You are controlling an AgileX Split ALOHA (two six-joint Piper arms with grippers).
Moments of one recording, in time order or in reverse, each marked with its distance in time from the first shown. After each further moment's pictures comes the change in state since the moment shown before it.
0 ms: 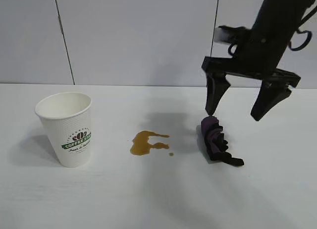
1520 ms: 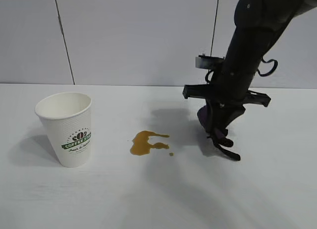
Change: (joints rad) left arm 0.000 0.000 0.000 0.000 0.000 0.000; right arm 0.016 0.172 -0.180 -0.016 -0.021 0.031
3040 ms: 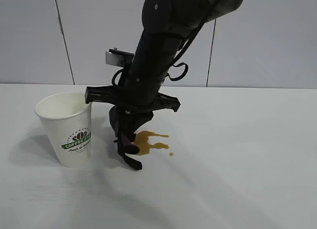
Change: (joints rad) left arm 0.000 0.000 0.000 0.000 0.000 0.000; right arm 0.347 0.090 -0.085 0.070 -0.224 0.104
